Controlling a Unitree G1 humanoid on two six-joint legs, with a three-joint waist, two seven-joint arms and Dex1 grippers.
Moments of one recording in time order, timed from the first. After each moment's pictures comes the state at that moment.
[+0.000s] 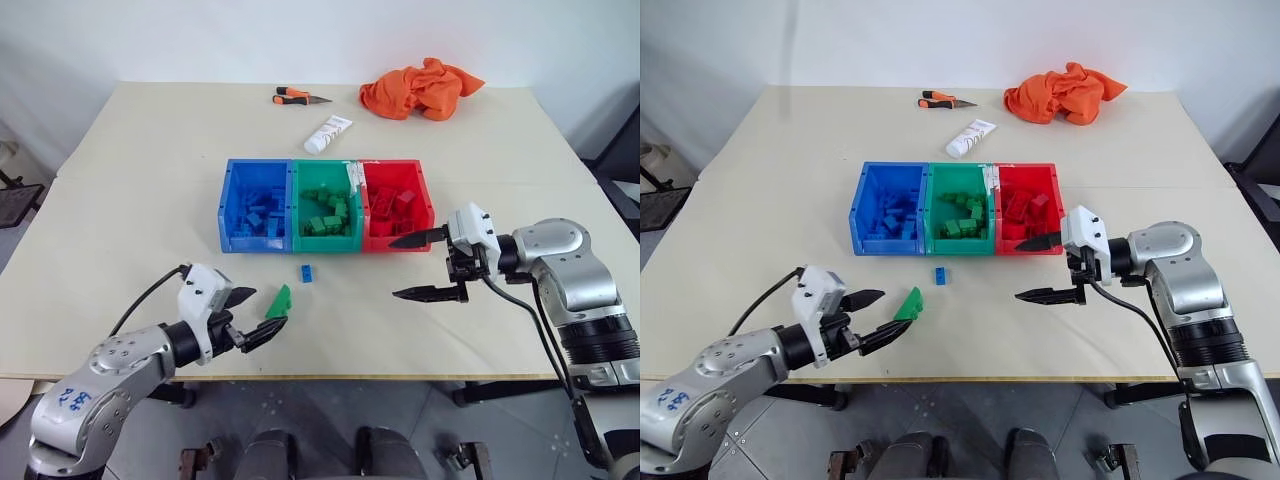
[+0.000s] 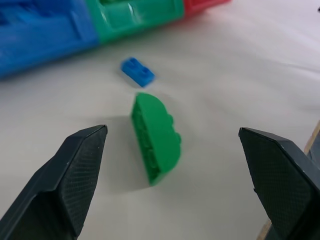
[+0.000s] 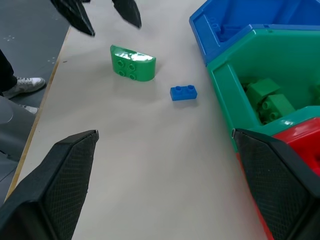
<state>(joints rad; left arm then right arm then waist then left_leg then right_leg) -0.02 0.61 0.13 -0.64 -0.63 0.91 -0.44 -0.62 -0.73 0.09 0.16 0.37 0.18 1.44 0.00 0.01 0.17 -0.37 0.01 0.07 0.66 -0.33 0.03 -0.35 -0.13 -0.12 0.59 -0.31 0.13</state>
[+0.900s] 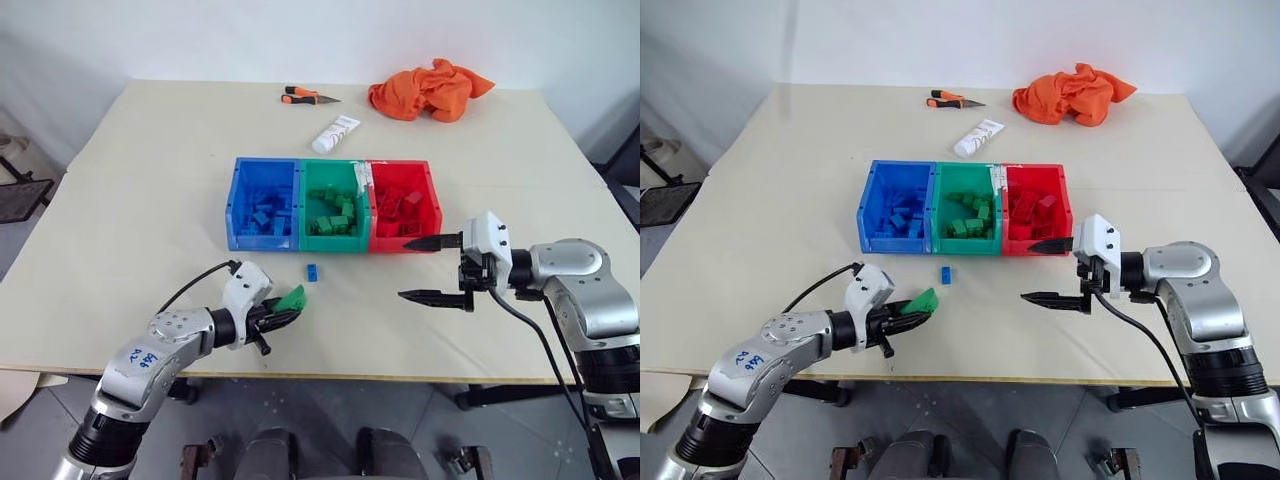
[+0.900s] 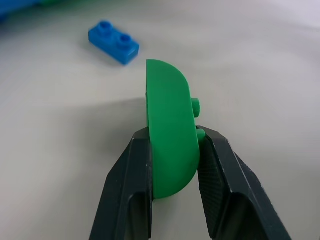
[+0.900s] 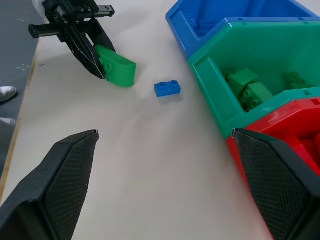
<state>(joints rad) -0.24 0.55 -0.10 -0.40 -0.45 0.82 -0.53 -0.47 -0.76 -0.01 0.01 0.38 0.25 1.30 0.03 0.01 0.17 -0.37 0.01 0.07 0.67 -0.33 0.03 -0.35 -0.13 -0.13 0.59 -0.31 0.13</state>
